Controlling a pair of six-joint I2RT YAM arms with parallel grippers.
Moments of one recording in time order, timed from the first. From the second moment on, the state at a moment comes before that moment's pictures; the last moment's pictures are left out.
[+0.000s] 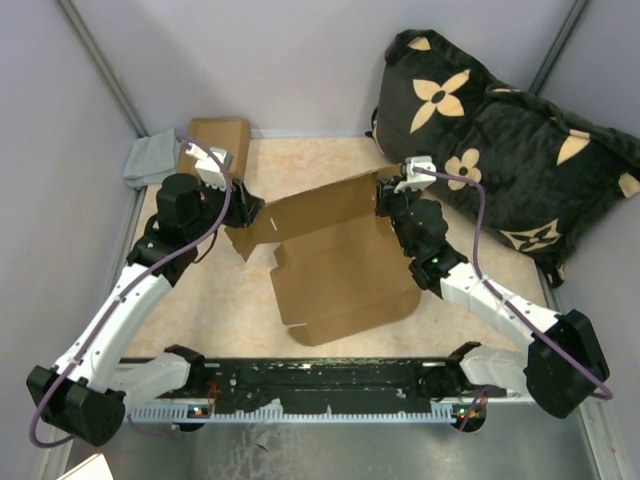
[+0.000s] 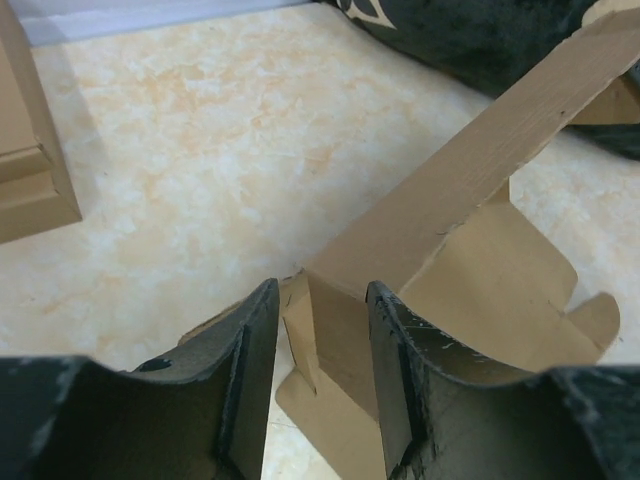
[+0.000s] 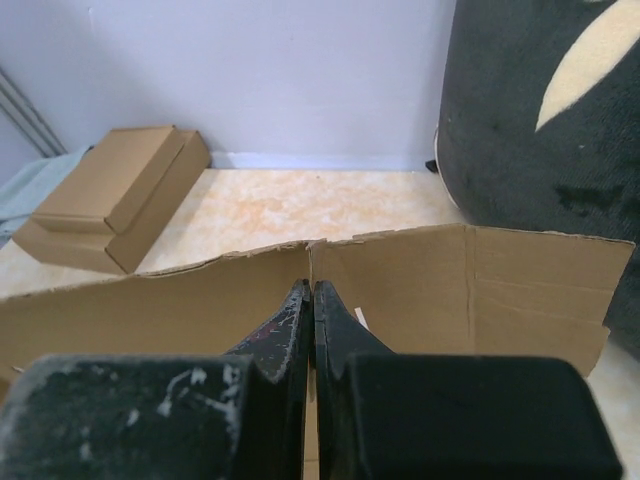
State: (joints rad) left arm -0.39 1.03 1.02 -0.25 0.15 -0.17; right arm 0.60 1.16 0.73 0.50 0.35 0.18
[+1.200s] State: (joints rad) left arm -0.43 1.03 1.04 -0.43 0.21 -0.30; right arm 0.61 1.23 0.81 0.35 0.39 0.19
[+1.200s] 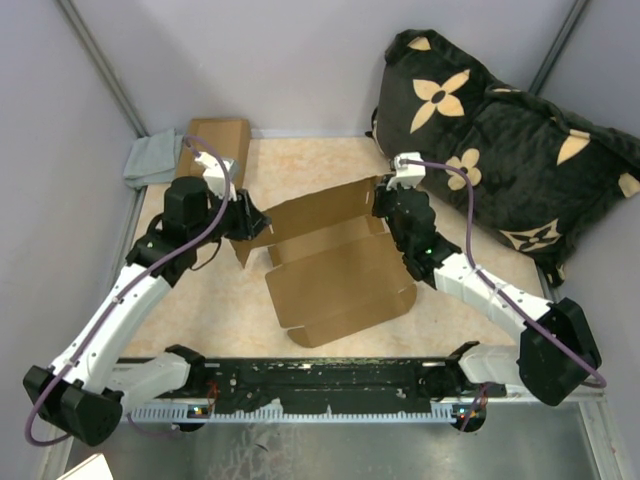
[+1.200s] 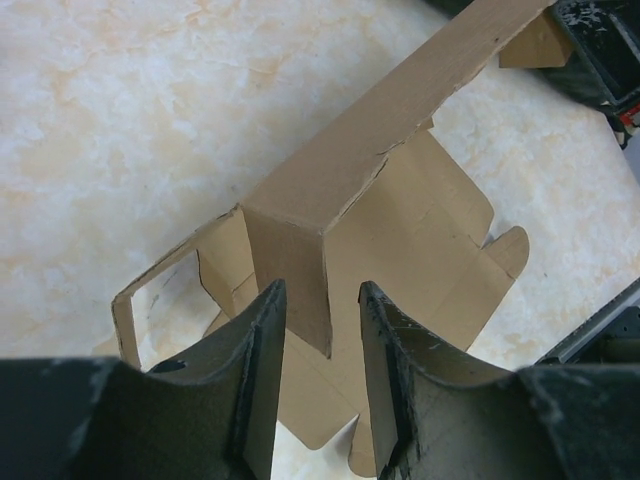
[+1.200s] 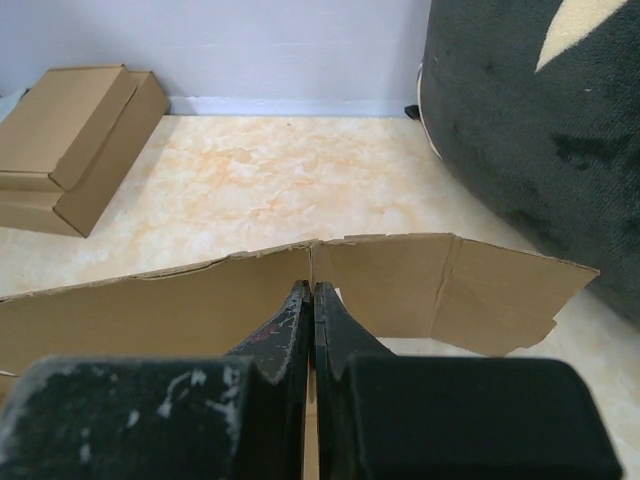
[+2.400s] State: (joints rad) left arm -0.49 1.21 1.13 -0.33 -0.20 -0.24; right arm 0.61 1.26 0.94 0.08 0.34 0.30
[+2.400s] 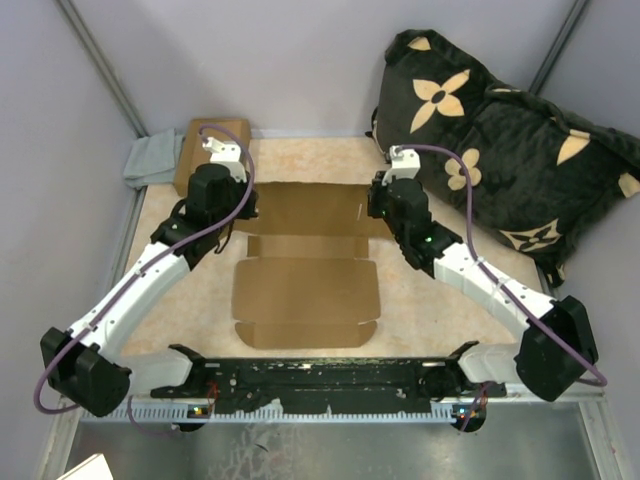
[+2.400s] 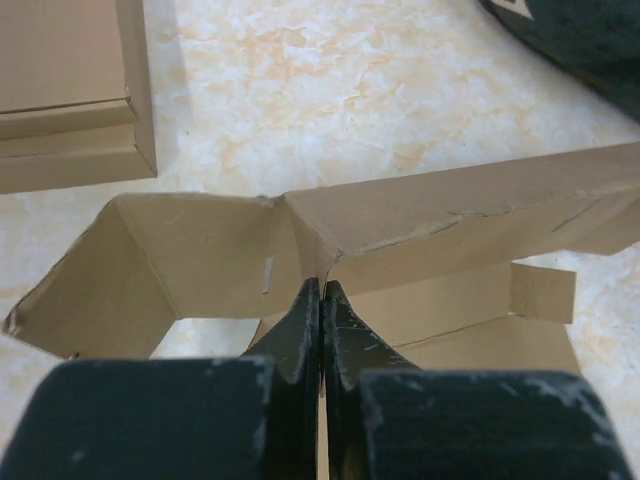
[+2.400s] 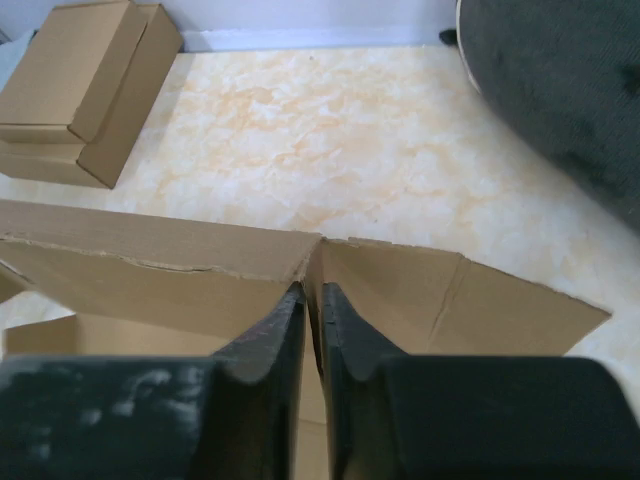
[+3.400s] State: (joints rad) left arm -0.49 1.00 0.62 0.15 -0.37 -0.23; right arm 0.24 1.31 0.95 -0.06 -0.01 0.22
